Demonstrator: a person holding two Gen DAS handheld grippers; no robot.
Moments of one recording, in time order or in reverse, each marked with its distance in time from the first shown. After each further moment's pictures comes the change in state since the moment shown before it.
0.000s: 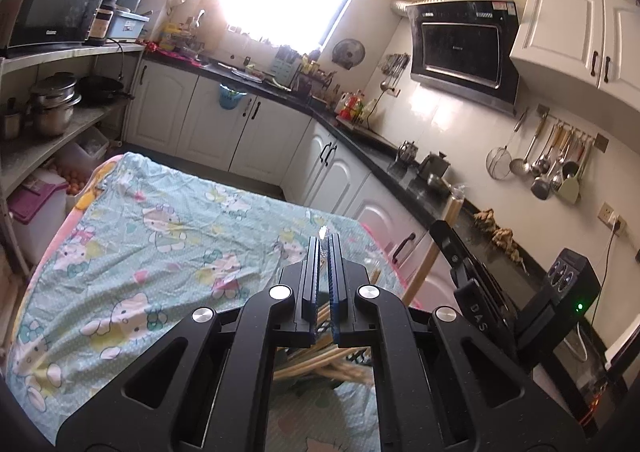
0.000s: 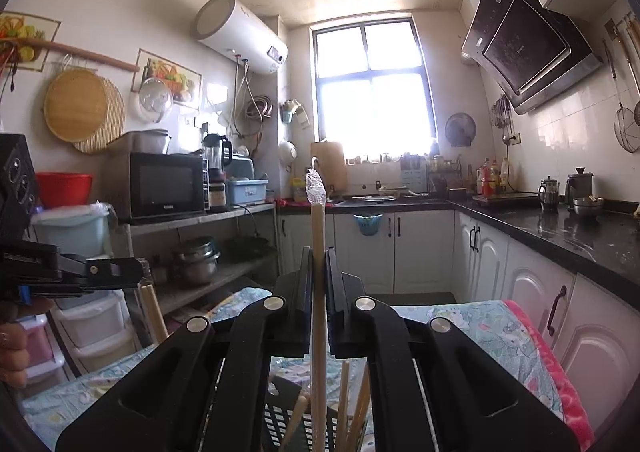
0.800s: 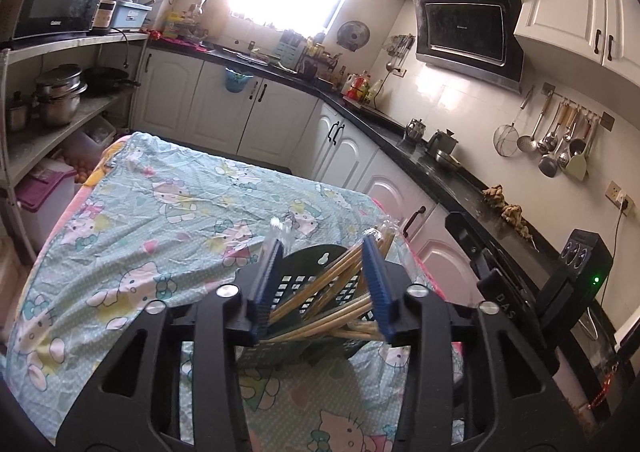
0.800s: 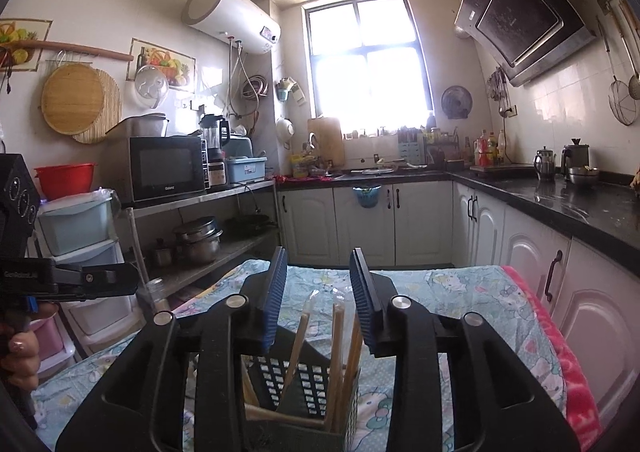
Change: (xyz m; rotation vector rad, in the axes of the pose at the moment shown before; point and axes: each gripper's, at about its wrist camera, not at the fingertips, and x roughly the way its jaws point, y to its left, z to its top) left arm -0.004 0.005 -0.033 0.017 0.054 0.034; right arm -0.023 -0.009 -0.023 0.045 0.092 0.002
